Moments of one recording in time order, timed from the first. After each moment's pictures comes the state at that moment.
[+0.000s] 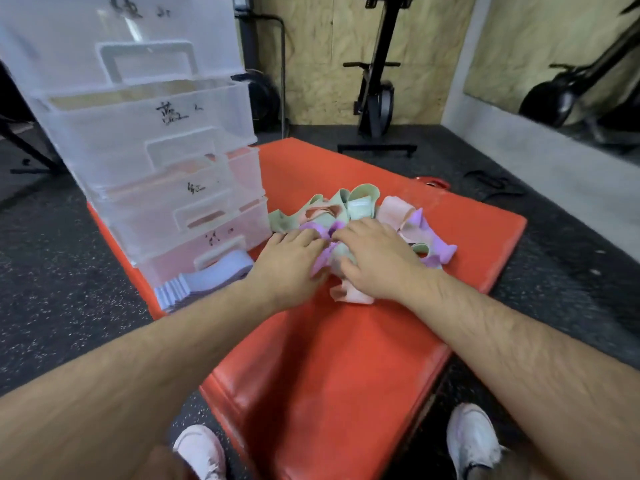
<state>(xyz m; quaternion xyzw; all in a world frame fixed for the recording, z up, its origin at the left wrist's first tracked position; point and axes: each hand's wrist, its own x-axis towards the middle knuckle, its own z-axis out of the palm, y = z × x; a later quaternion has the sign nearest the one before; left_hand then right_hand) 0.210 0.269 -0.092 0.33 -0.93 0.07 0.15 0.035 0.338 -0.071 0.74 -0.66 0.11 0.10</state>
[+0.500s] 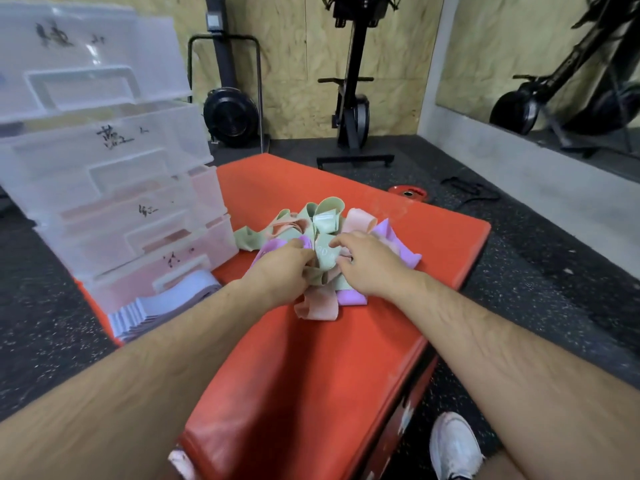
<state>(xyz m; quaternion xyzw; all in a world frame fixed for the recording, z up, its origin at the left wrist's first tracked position) 0.148 0.261 -0.079 0.37 -0.93 -0.05 0.06 -0.021 0.341 -0.076 0.64 -0.74 0.20 -0.04</state>
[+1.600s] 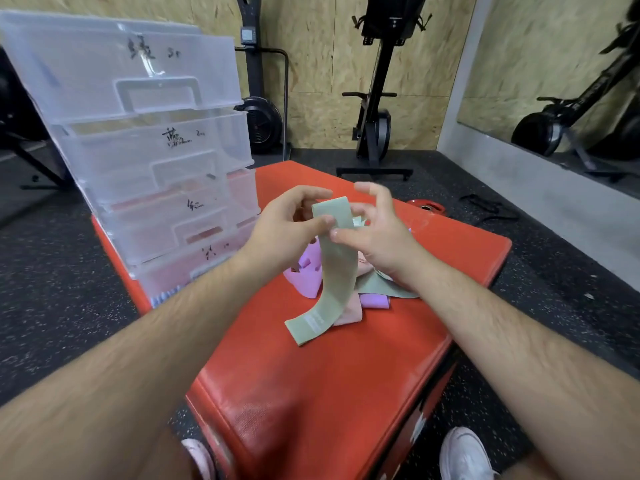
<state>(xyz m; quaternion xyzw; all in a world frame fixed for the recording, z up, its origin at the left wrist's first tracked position) 0.192 0.285 -0.014 0.30 -0.73 -0.44 0.43 0.031 0.358 -0.017 0.55 -0.56 0.53 -0.33</state>
